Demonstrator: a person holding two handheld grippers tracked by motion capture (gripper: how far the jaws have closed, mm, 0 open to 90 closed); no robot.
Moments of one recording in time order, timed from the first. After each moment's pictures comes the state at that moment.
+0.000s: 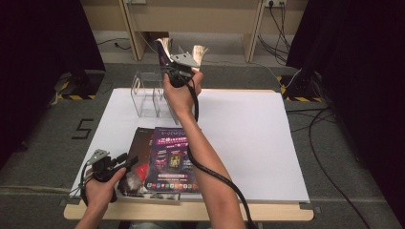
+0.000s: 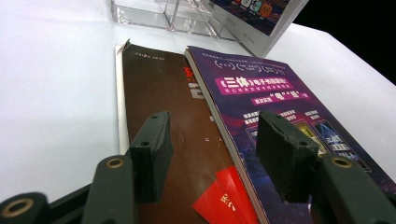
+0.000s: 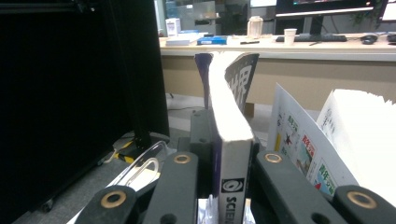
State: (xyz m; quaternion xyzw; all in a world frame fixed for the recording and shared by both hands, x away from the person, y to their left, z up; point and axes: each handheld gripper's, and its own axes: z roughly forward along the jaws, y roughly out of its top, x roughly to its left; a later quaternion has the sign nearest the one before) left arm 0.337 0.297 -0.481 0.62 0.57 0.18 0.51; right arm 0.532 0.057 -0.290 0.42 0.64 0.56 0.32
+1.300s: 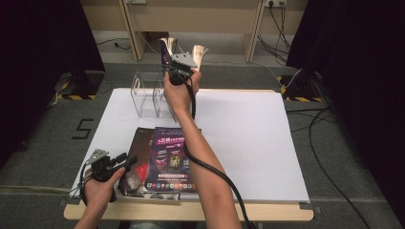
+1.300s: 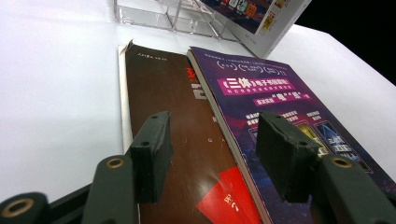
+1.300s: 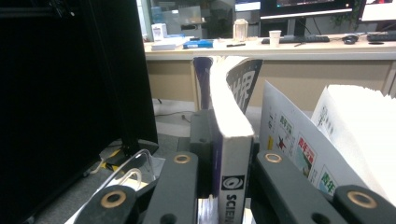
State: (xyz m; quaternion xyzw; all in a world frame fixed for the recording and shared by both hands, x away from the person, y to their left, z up) left arm 0.338 0.300 -0.481 0.62 0.57 0.18 0.51; right arm 0.553 0.064 -0.305 0.44 0.62 0.56 0.33
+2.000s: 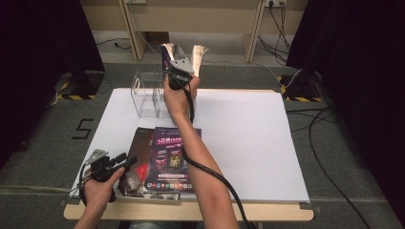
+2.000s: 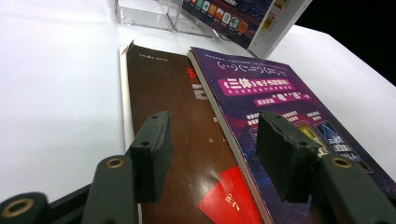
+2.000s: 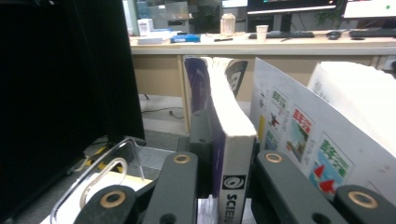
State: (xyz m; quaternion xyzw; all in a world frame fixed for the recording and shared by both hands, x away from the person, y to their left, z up) left arm 0.337 0.301 -0.481 0.62 0.57 0.18 0.51; right arm 0.553 0.068 -0.324 0.46 0.61 0.54 0.35
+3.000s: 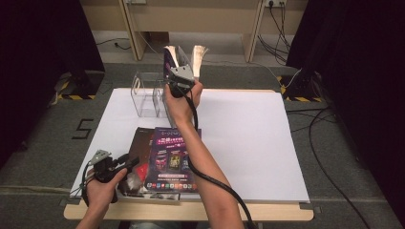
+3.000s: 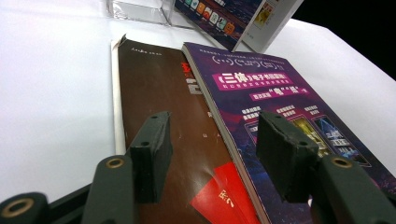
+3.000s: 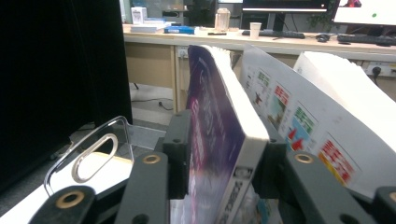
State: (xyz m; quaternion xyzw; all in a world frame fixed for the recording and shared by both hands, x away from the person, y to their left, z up) left arm 0.337 0.294 -0.483 0.63 0.56 0.18 0.50; right arm 0.529 0.060 -0.329 0.45 0.63 0.51 0.38
